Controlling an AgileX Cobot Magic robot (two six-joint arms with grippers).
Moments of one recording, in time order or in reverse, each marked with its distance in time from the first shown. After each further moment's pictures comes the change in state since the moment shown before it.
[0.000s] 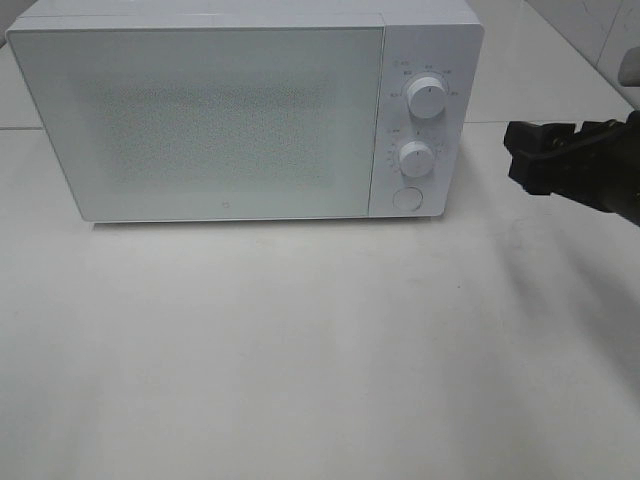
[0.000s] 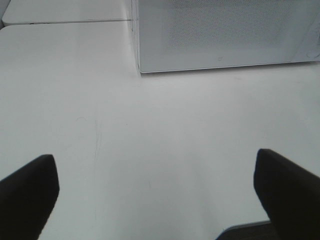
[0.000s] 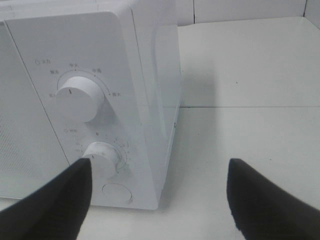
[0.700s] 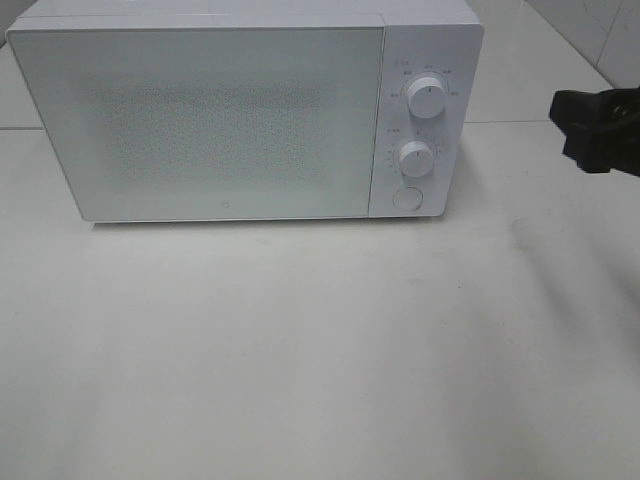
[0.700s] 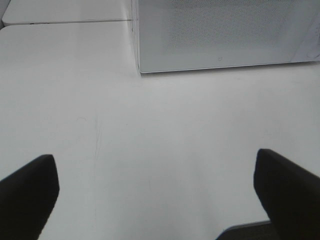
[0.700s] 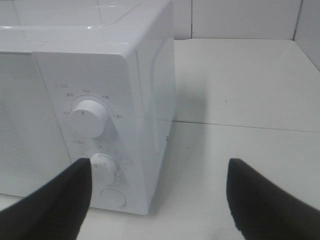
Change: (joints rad) left arm 0.000 0.000 0.000 0.000 0.000 0.000; right arm -0.057 -0.280 -0.010 -0.108 0.268 0.004
